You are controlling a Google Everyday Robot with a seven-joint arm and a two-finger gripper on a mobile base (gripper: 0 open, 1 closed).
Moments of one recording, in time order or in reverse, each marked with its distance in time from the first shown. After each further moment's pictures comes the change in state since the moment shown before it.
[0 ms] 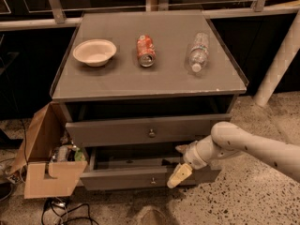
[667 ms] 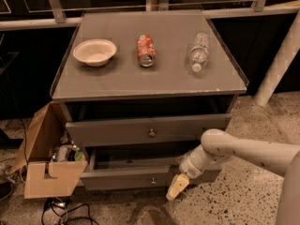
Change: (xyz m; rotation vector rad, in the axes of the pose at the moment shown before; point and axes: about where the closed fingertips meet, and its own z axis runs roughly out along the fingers) arm 0.037 0.014 0.034 -0.040 0.135 0.018
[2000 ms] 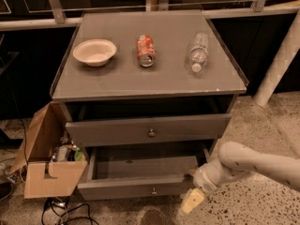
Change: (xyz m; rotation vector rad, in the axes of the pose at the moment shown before) arm 0.054 0.040 -0.020 -0.017 0.023 0.103
